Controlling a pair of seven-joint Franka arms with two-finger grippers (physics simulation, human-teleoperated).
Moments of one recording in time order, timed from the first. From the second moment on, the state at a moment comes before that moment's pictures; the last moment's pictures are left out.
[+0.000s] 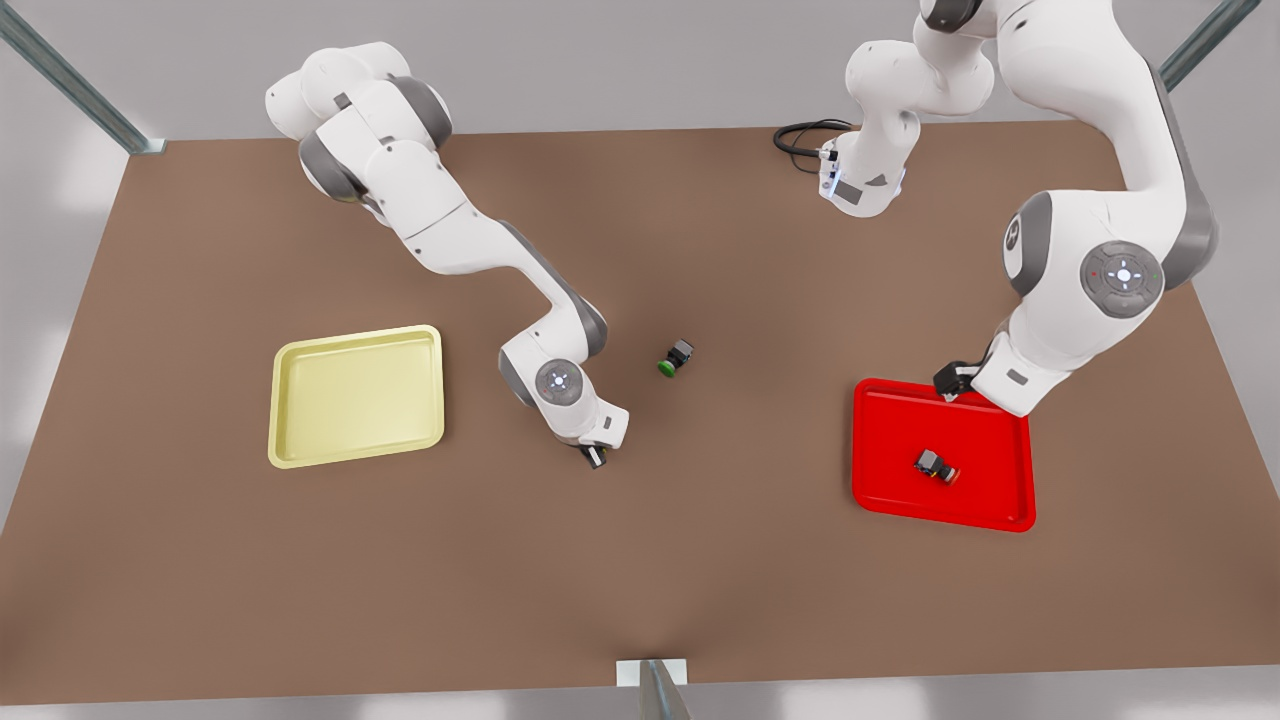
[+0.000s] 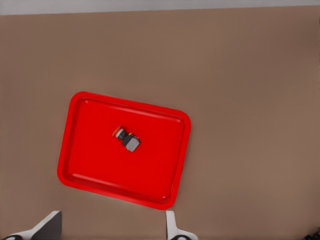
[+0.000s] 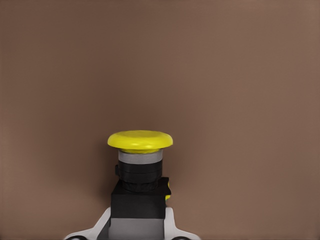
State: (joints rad) left arm -0.24 0.23 0.12 -1.50 0.08 1.71 -0.16; right arm 0.53 0.84 0.11 -1.48 -0.08 2.38 -1.40
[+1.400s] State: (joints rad) left arm -0.44 0.23 0.12 -1.50 0.08 1.67 -0.46; right arm 0.02 0.34 -0.03 -2.19 -0.09 2.43 -2.04
